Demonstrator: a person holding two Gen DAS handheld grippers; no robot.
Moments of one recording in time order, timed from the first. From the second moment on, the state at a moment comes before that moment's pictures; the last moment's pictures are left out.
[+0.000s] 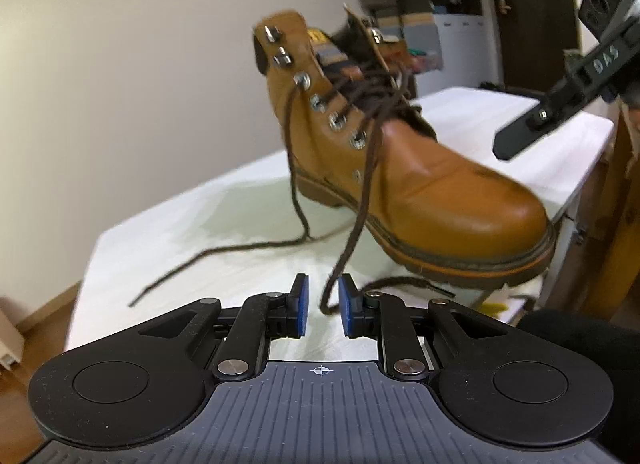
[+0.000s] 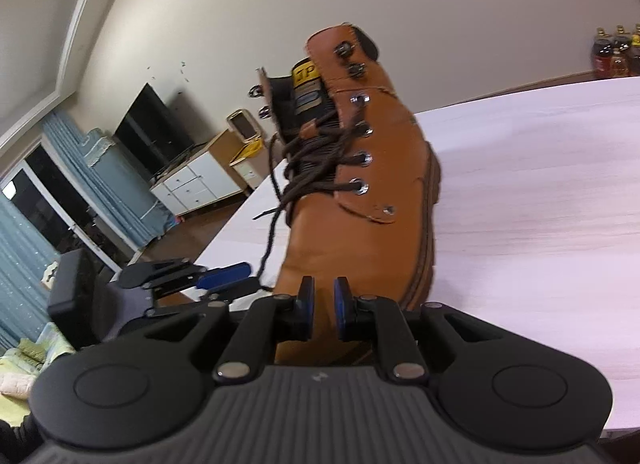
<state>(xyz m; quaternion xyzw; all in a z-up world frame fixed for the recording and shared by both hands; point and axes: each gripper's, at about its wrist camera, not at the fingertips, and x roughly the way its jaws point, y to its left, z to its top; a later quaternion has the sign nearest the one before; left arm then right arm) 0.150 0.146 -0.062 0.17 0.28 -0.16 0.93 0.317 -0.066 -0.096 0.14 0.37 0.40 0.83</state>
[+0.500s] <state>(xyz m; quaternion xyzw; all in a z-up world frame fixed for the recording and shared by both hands) 0.168 0.062 0.008 0.28 0.19 -0.29 0.90 0.298 -0.095 -0.086 0.12 0.34 0.37 0.86</state>
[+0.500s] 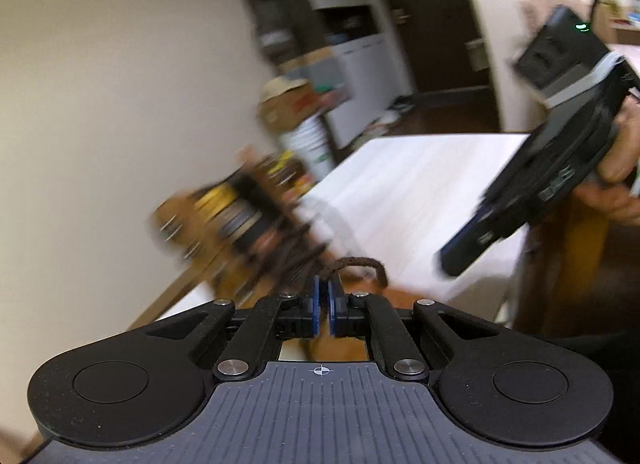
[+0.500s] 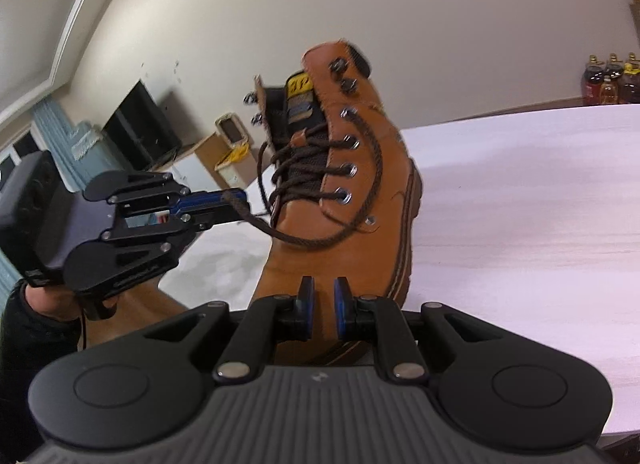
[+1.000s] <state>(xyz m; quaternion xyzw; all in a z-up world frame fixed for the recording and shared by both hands) 0.122 0.060 -0.021 0.27 0.19 -0.30 0.89 0.307 -0.105 -0.065 0.08 0.31 0.38 0.87</state>
